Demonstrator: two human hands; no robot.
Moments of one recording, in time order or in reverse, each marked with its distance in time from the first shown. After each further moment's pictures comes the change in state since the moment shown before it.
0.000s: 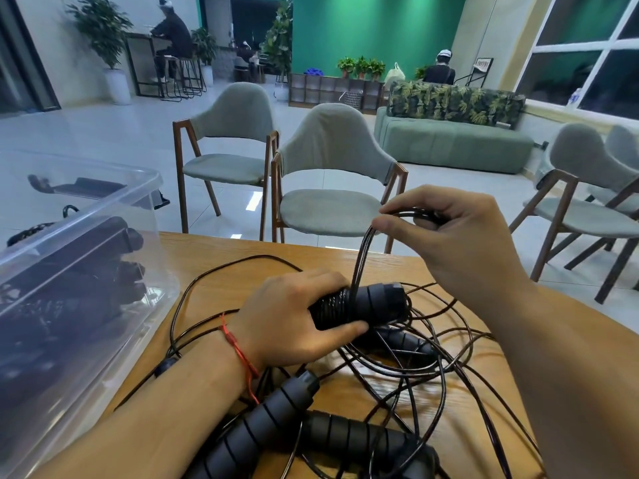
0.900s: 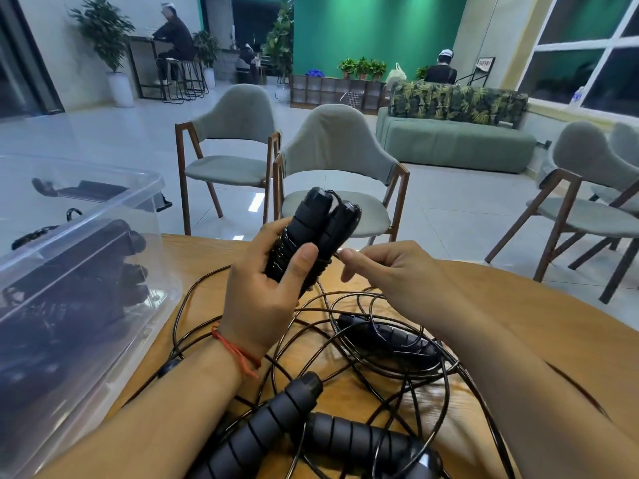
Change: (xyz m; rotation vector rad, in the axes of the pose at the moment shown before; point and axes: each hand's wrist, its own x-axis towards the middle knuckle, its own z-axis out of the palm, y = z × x) left_hand 0.000 -0.002 -0.002 -0.478 0.558 -0.254; right_hand -0.014 0.009 0.040 0.023 -0.338 0.436
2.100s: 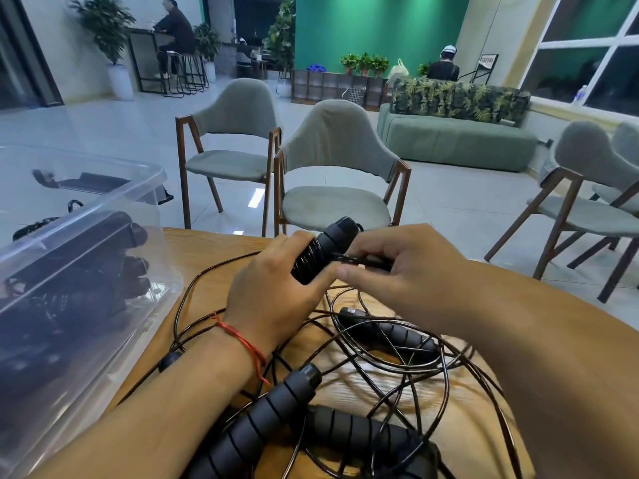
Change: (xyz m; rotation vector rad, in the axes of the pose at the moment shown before) left_hand 0.002 -0.007 0.002 0.680 -0.136 0.004; right_hand -0.019 -0.031 -0.012 -0.236 -0.056 -0.345
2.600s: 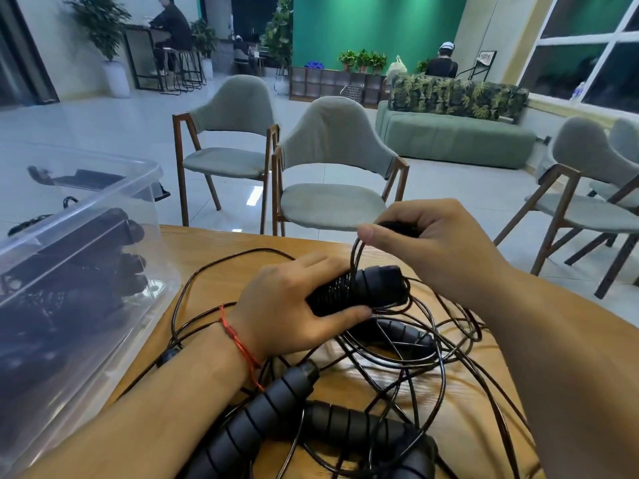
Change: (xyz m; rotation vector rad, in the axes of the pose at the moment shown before) left_hand -0.006 0.009 -0.007 -0.161 -0.158 0.437; right_hand 0.005 0.023 -0.018 0.129 0.180 0.069
